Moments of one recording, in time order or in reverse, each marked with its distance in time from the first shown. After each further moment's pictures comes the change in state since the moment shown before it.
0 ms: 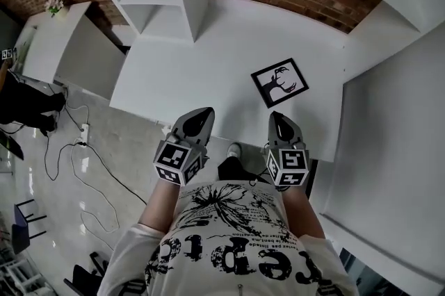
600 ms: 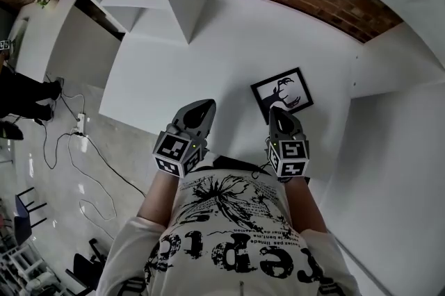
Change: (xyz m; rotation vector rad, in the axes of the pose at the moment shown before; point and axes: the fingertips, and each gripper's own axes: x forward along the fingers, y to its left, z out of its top) left arm 0.120 0.063 -0.012 -0.051 0.066 0.005; right arm 0.128 -0.059 -0.024 -0.023 0.173 0.076
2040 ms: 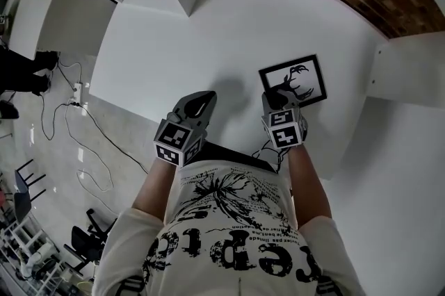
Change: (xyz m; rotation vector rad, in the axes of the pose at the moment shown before) left arm 0.027 0.027 -0.086 -0.069 0.186 0.019; right arm 0.095 0.003 -0.086 -0.221 0.391 0.153
